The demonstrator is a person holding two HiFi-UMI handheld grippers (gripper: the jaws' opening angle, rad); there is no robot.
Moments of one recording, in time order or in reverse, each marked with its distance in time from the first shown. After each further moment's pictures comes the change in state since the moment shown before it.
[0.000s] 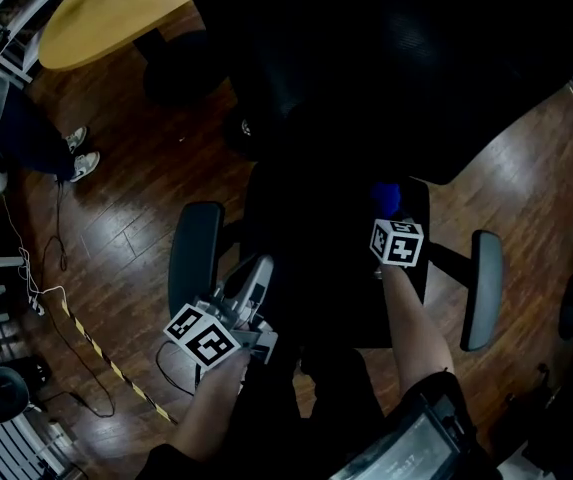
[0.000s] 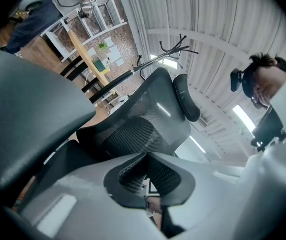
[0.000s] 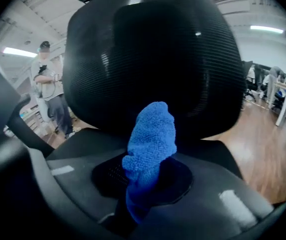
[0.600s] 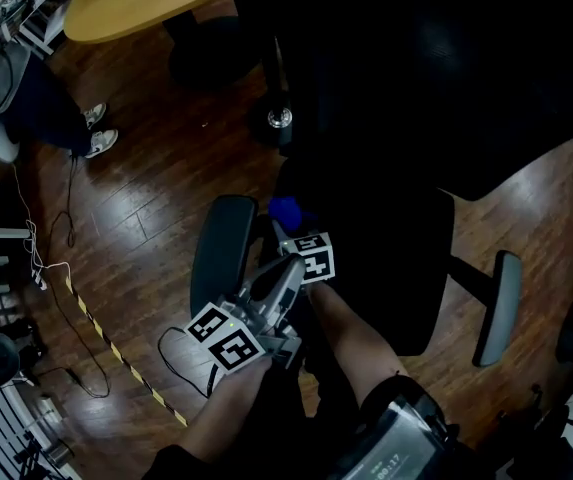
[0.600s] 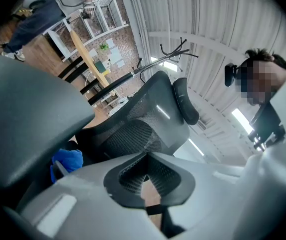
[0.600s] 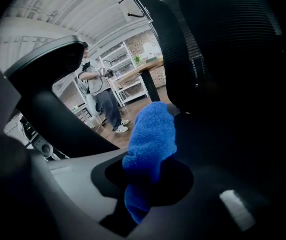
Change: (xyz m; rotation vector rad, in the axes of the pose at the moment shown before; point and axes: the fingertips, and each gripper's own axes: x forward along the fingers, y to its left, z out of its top) left arm -0.003 -0.005 0.006 -0.017 -0.024 -0.017; right arm 0.043 0.302 -0.048 -0.117 0.093 0.486
